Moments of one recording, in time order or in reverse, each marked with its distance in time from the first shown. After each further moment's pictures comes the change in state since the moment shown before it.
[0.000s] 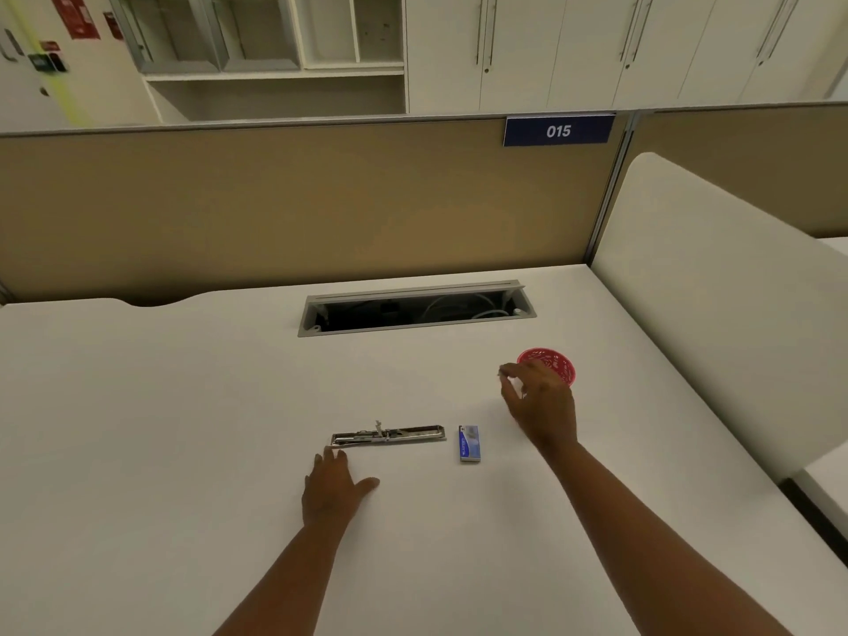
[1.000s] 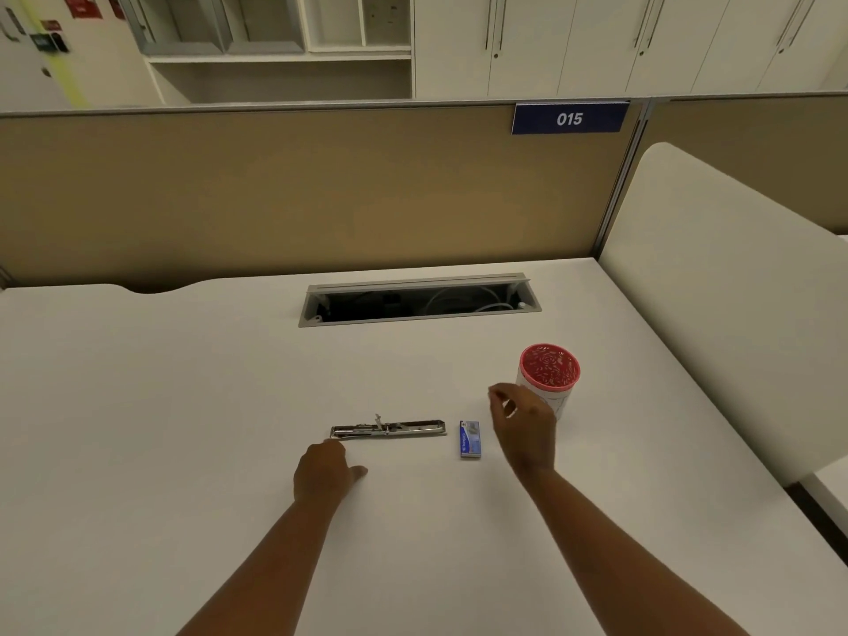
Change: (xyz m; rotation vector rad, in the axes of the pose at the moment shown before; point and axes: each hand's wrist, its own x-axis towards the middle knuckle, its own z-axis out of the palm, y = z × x) left_hand 0.009 0.006 -0.017 0.090 0.035 -0.033; right_hand -0.028 -0.005 0.027 0.121 0.027 0.163
